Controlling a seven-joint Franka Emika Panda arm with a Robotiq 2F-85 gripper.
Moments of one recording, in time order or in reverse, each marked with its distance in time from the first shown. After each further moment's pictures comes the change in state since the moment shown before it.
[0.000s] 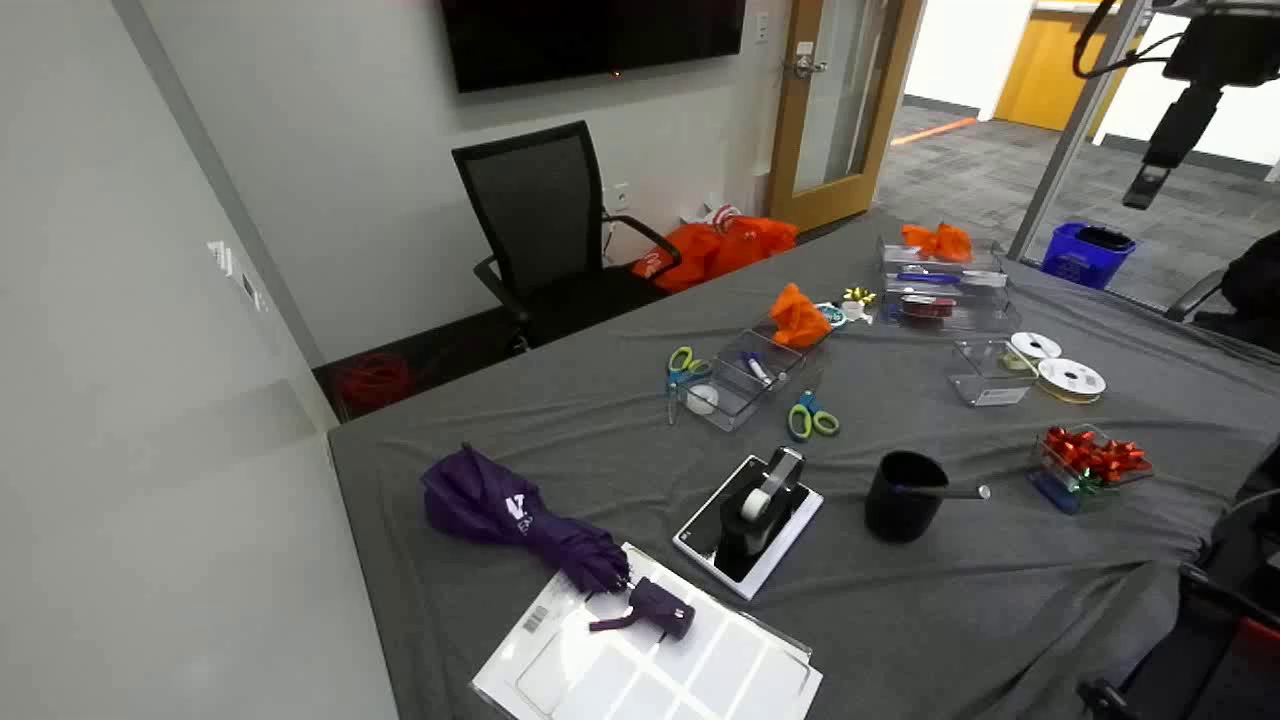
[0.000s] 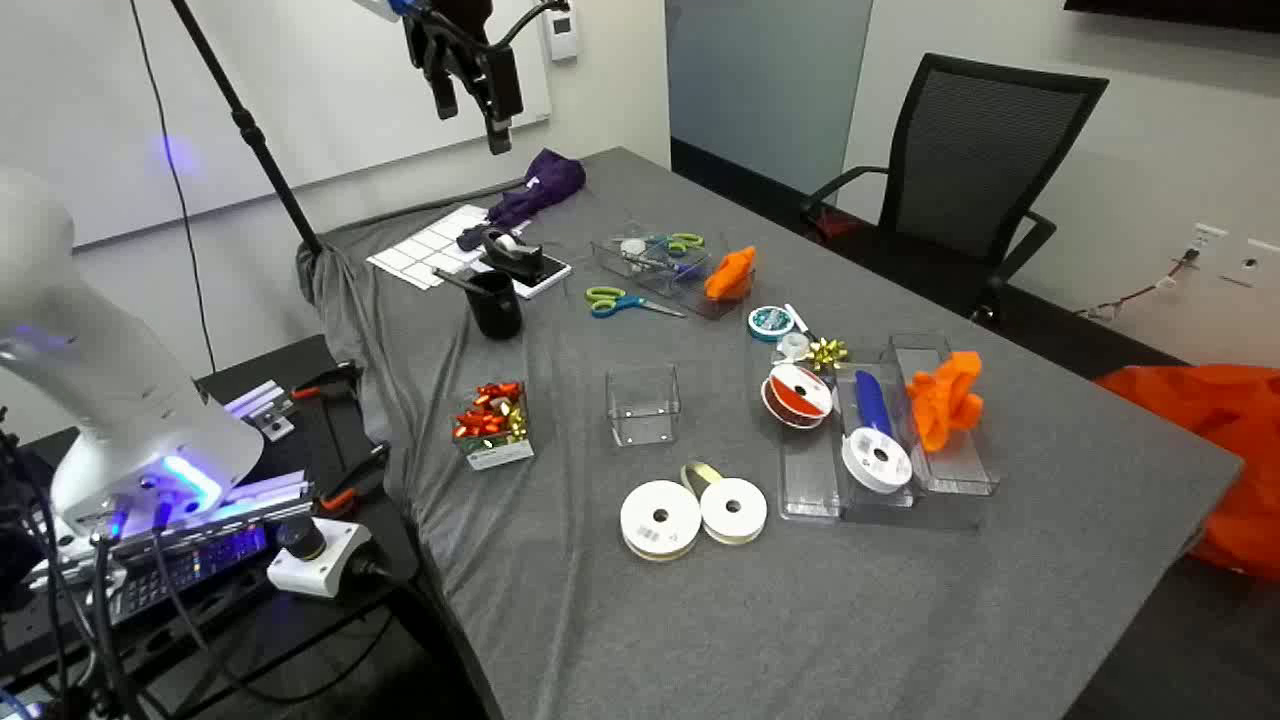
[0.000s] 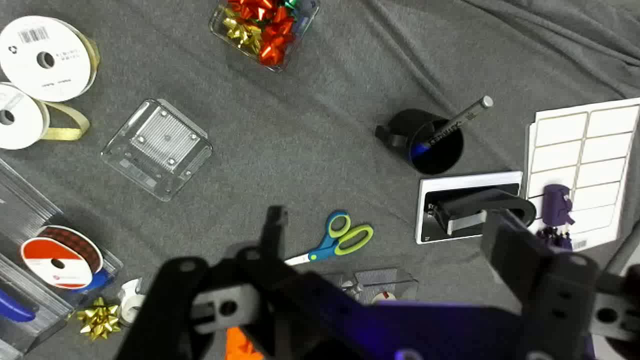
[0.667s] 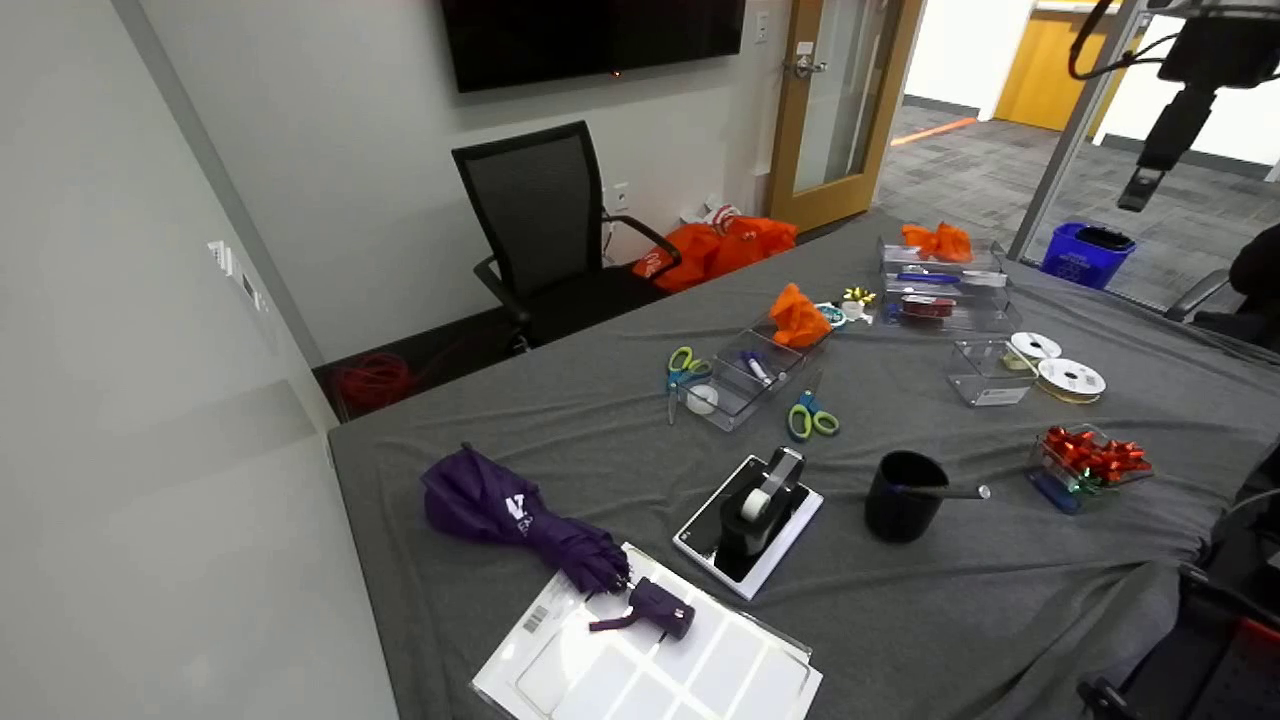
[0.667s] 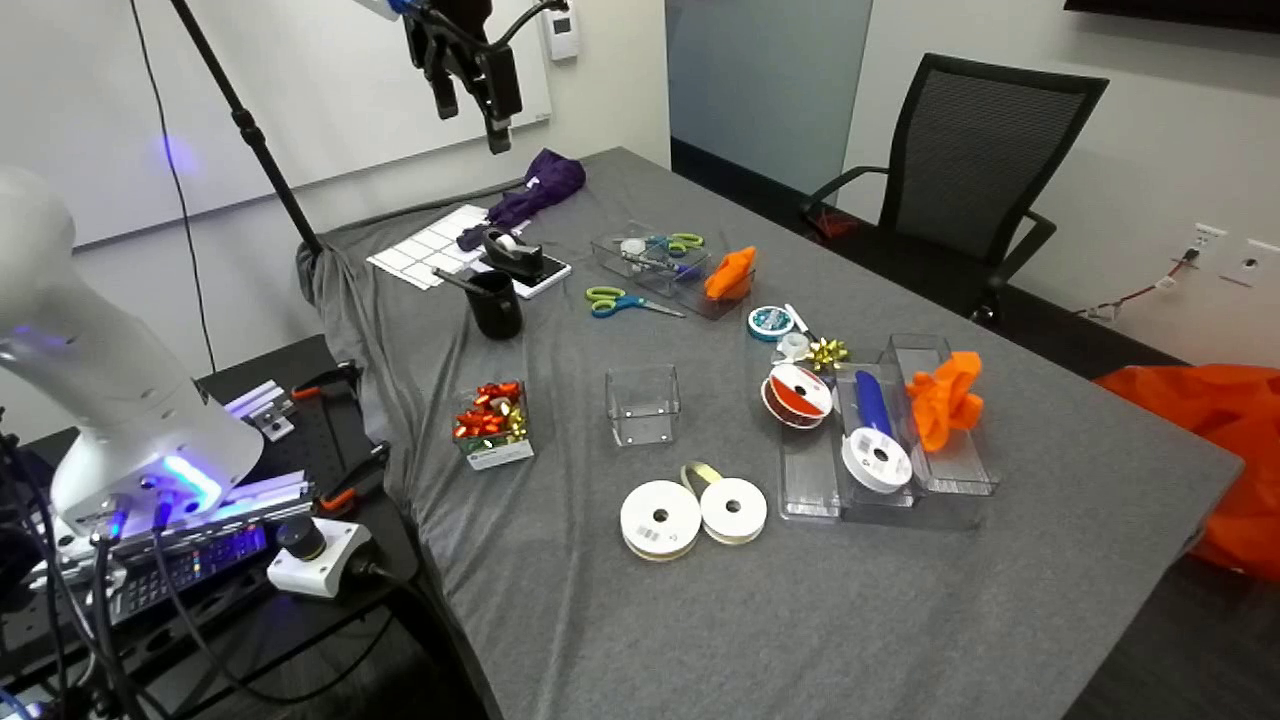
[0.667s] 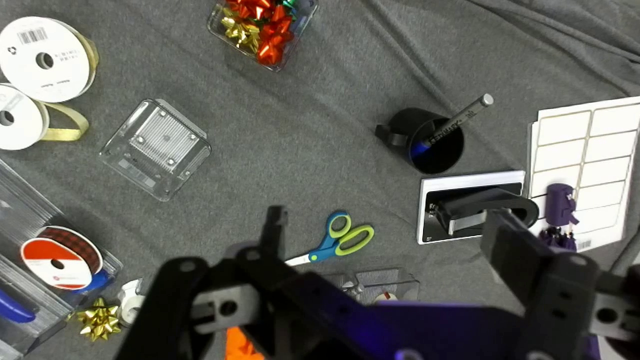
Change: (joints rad) arm -0.014 0.000 0.028 -0.006 -0.001 0.009 0.019
